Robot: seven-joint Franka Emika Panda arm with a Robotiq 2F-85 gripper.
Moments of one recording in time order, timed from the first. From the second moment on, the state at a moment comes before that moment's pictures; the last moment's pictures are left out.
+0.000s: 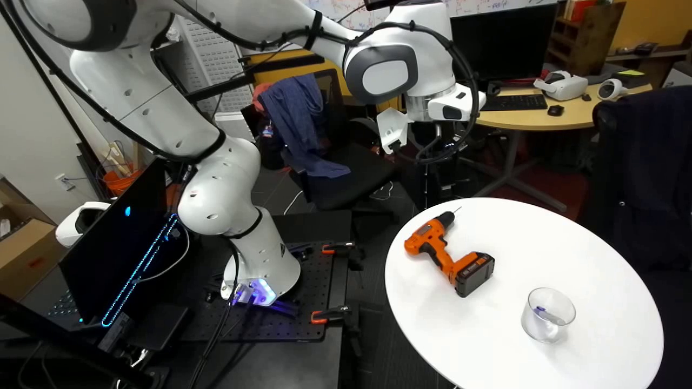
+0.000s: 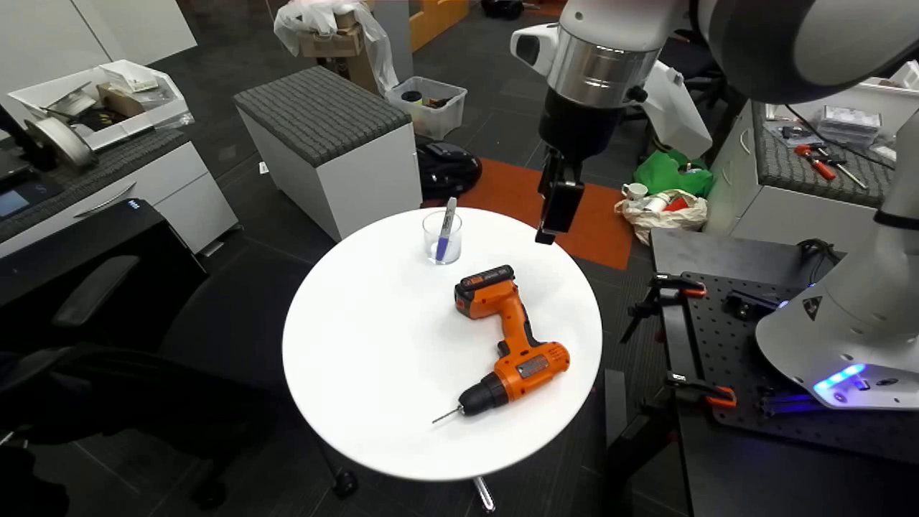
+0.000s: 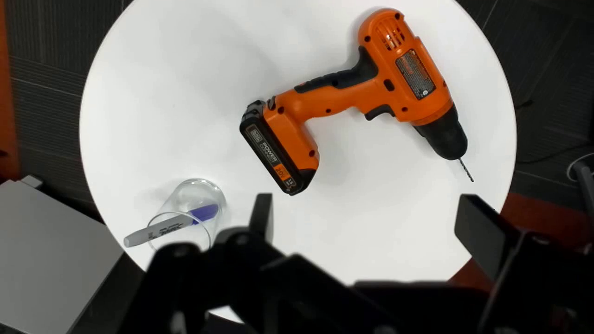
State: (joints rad) arm 0.03 -0.34 0.06 -2.54 -0.03 2.34 0.04
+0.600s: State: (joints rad) arm 0.03 -0.34 0.06 -2.54 -0.03 2.34 0.04
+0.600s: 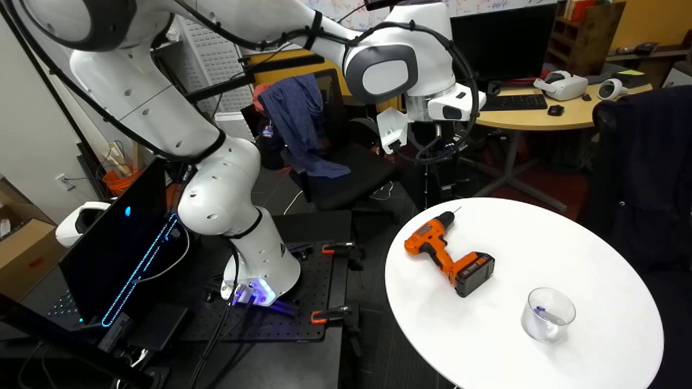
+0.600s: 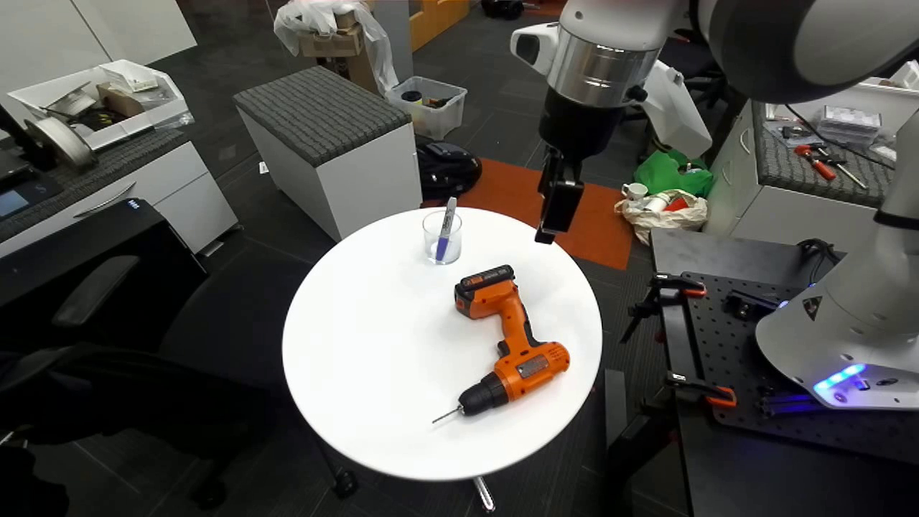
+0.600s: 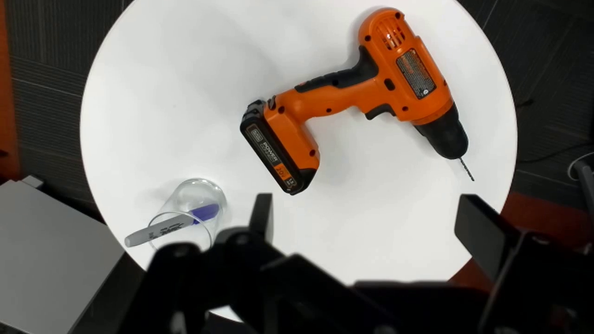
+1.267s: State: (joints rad) arm -0.04 -0.31 0.08 -2.54 -0.17 2.59 0.27
